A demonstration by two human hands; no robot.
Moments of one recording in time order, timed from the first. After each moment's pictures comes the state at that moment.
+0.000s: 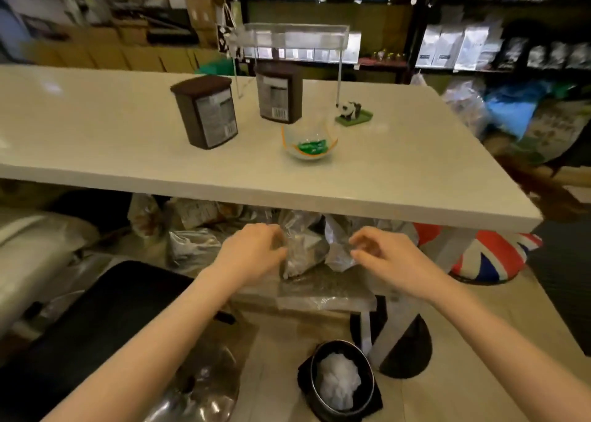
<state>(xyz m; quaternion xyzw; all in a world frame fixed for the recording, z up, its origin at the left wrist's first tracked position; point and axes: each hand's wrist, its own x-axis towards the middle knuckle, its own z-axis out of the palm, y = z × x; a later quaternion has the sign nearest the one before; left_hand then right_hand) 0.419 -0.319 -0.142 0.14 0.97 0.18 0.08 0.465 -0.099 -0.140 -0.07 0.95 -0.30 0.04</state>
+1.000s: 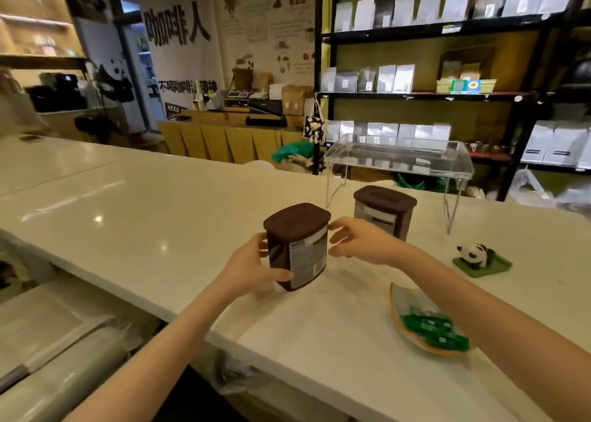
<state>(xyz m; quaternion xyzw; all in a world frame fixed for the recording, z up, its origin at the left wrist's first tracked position) 0.221 -0.444 -0.062 -0.05 0.90 0.44 -0.02 0.157 -0.244 -0.035 -0.19 0.91 -0.35 0.12</state>
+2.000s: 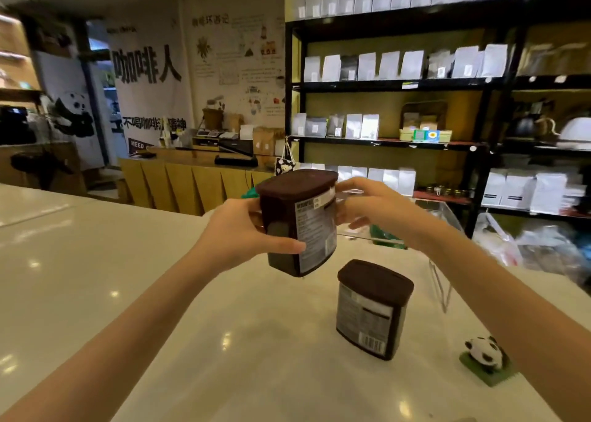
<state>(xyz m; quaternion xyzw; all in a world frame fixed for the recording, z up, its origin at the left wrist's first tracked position) 0.124 -0.424 0.067 0.09 0.88 0.44 -0.14 0.074 -0.228 0.089 -0.20 0.86 -0.47 0.00</state>
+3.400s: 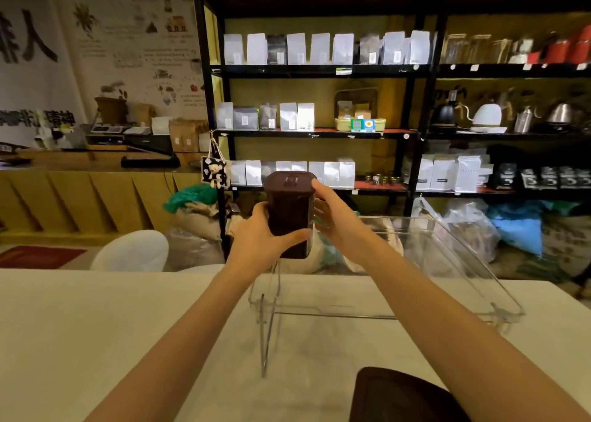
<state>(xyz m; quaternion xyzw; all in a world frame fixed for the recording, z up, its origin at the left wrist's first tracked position) -0.147 -0.352 0.028 0.14 0.87 0.45 -0.13 -0.162 -0.216 0.035 -0.01 0.70 -0.71 -0.06</state>
